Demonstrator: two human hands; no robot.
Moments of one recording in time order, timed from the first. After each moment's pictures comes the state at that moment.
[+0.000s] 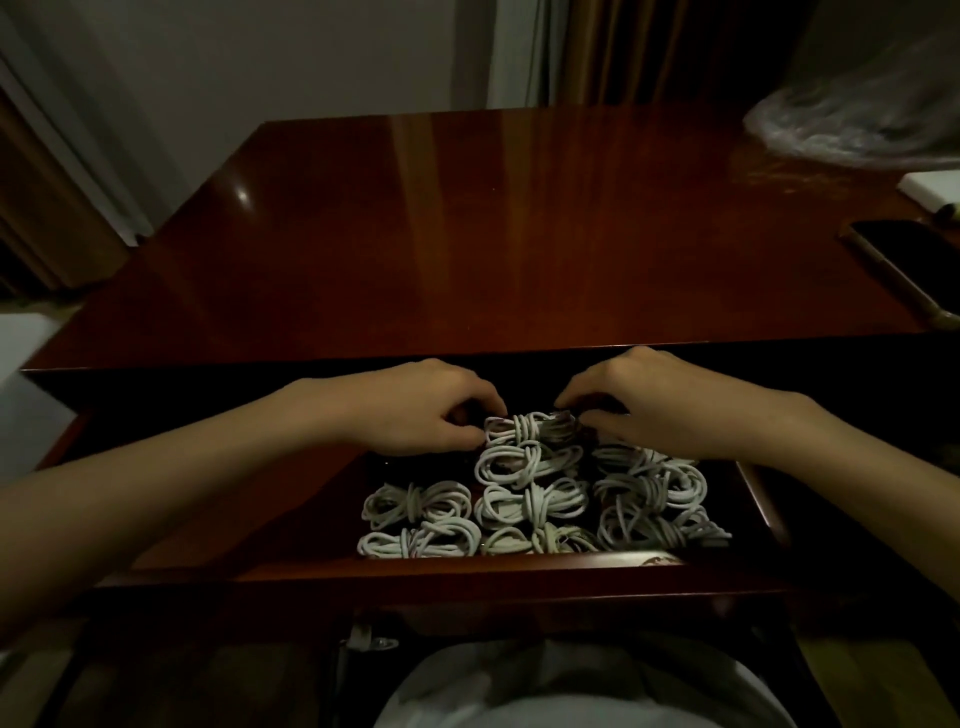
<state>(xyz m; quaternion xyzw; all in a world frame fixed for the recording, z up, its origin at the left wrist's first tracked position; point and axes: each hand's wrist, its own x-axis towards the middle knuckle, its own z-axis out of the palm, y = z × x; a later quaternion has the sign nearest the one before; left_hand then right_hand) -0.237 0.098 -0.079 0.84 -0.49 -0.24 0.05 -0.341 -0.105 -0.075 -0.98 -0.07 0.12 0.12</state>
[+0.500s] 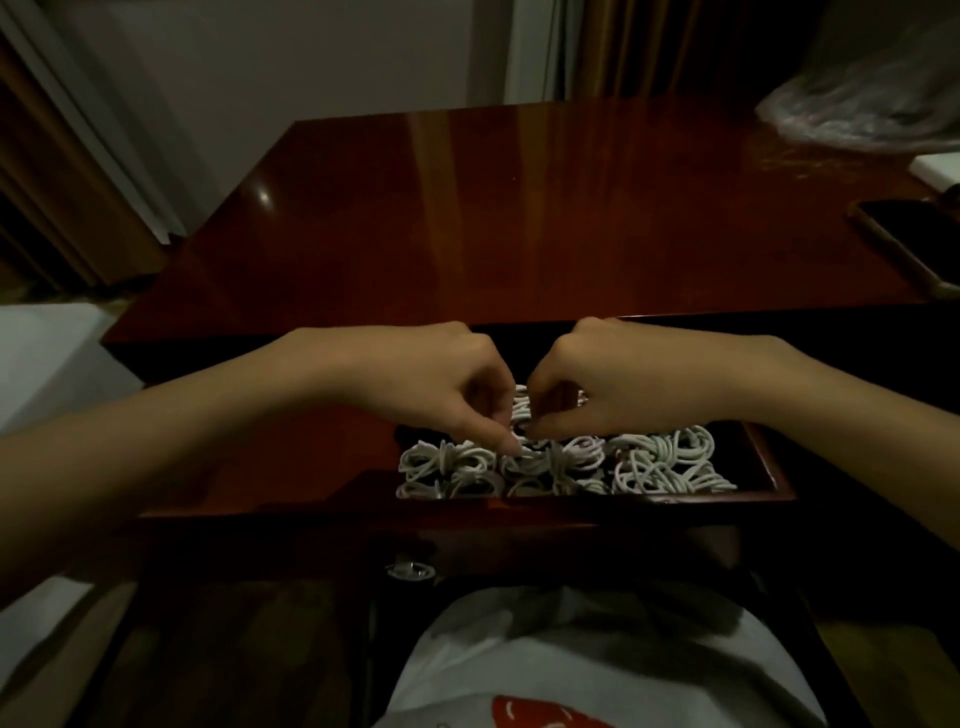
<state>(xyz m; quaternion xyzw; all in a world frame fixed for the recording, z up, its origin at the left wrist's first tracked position) -0.278 0.116 -0.029 0.81 -0.51 -0.30 0.06 -0.355 -0.054 -0.040 -0.96 -0.21 0.15 0.14</state>
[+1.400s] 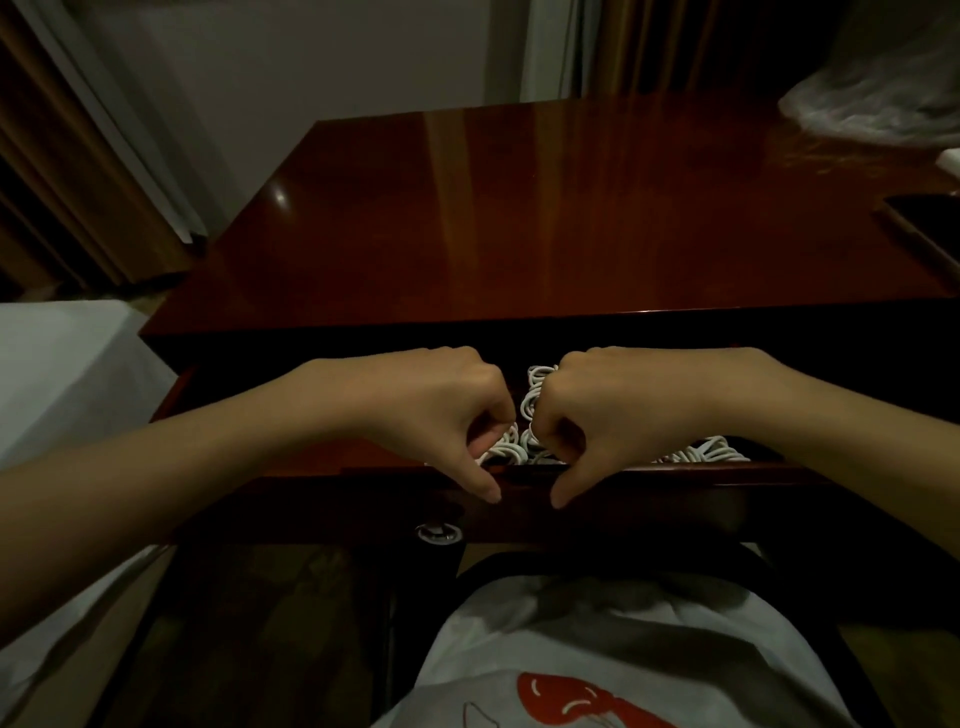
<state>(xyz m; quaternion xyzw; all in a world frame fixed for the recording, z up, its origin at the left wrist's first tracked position) -0.286 0.141 -0.043 0.80 -0.55 -0.23 0.01 -0.353 -0.035 -0.049 -0.93 -0.30 0.18 0.09</state>
